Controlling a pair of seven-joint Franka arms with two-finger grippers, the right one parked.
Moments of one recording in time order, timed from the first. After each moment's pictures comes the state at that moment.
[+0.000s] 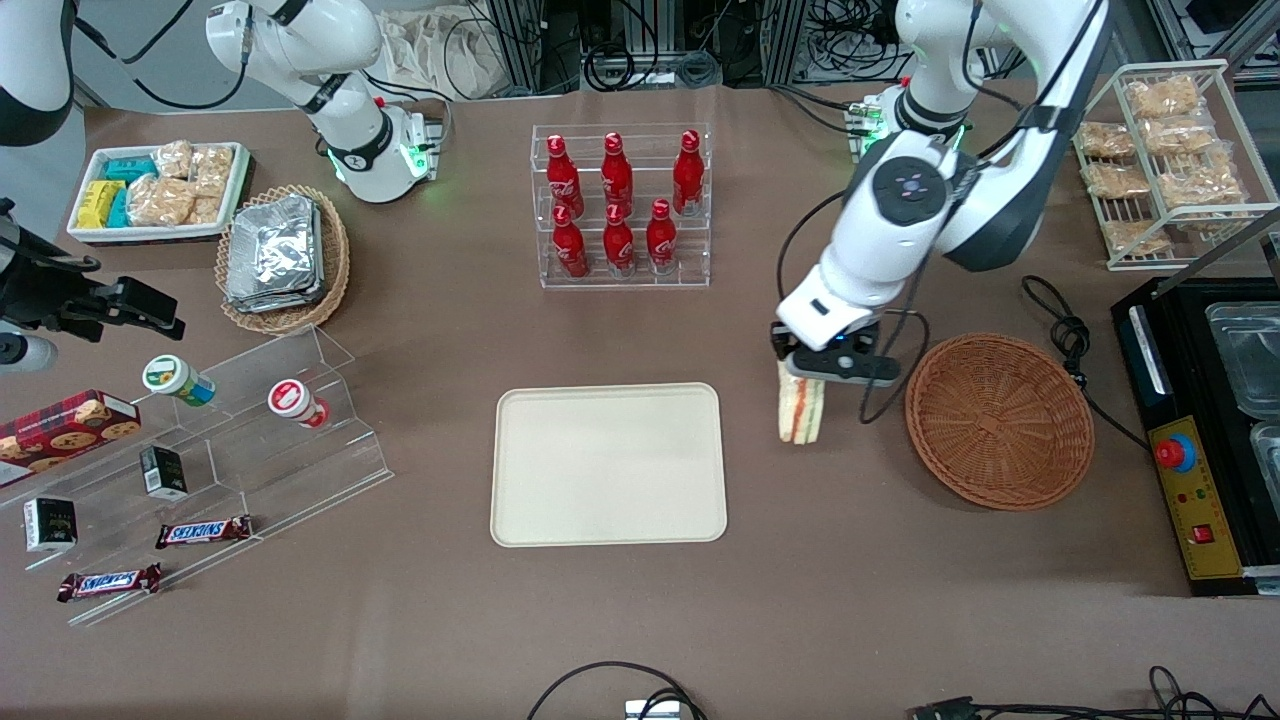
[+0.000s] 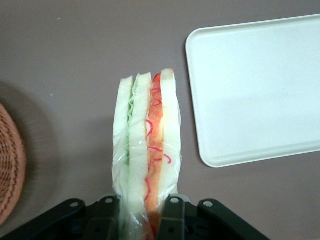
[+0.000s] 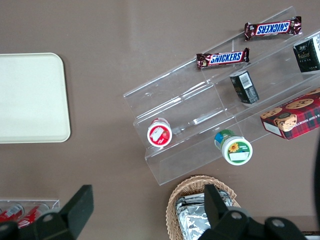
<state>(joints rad) -0.01 0.20 -0.55 -1.98 0.14 2.26 -0.52</state>
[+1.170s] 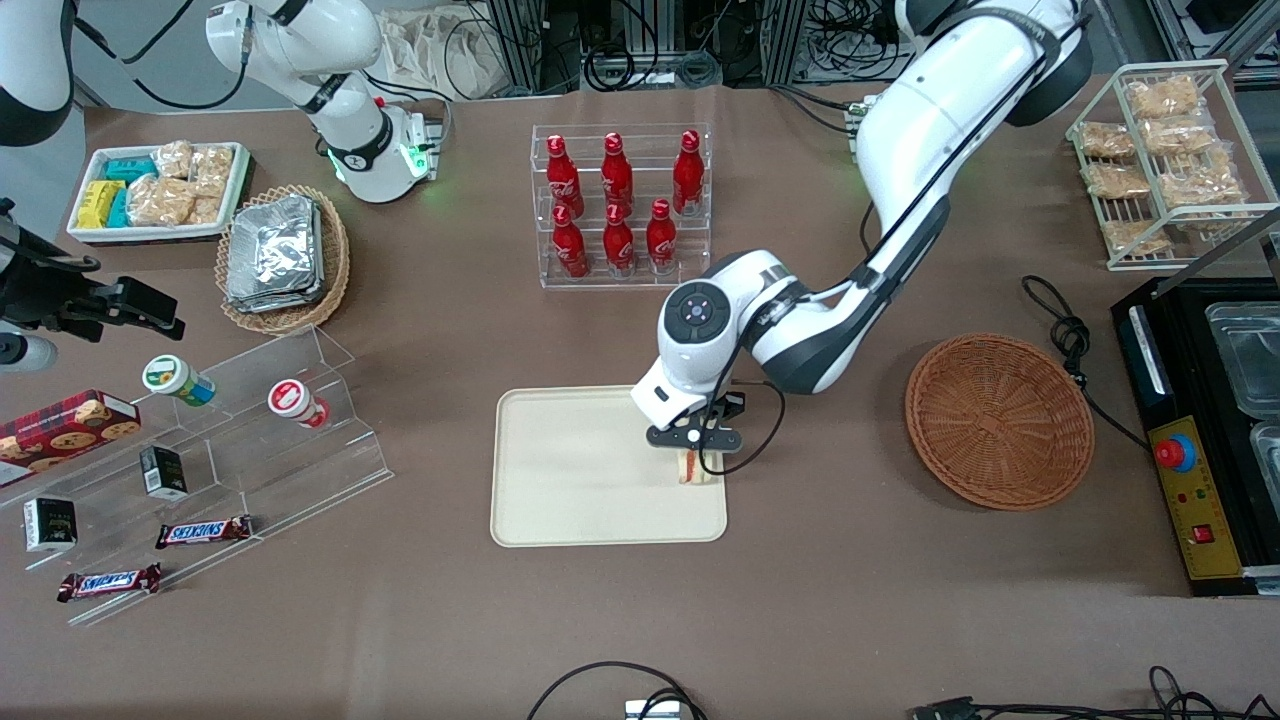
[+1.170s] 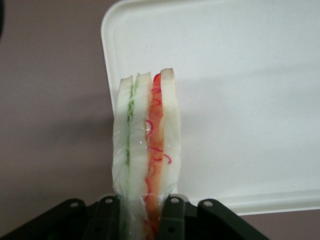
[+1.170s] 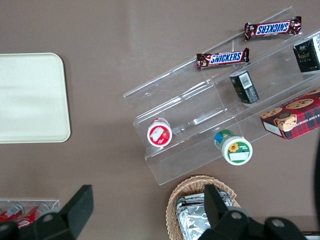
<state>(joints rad) -0.28 0.80 -0.55 -1.44 0.49 2.09 -0.84</state>
